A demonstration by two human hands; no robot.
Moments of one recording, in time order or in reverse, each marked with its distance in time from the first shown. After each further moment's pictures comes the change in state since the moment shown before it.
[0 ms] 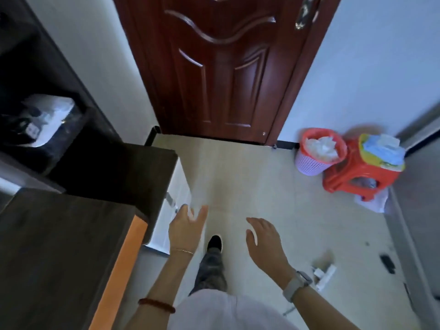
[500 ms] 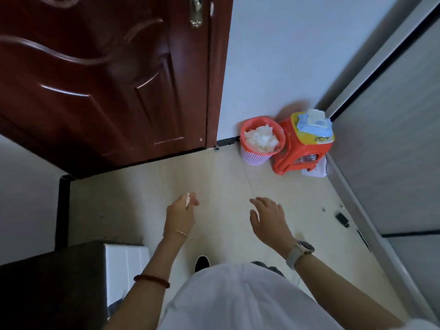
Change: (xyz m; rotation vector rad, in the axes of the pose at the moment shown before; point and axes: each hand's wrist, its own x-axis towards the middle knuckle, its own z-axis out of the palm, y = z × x) left_hand 0.226 0.161 0.170 0.168 -0.472 0.314; right_hand 0.214 0.082 -0.122 -0.167 0.149 0.380
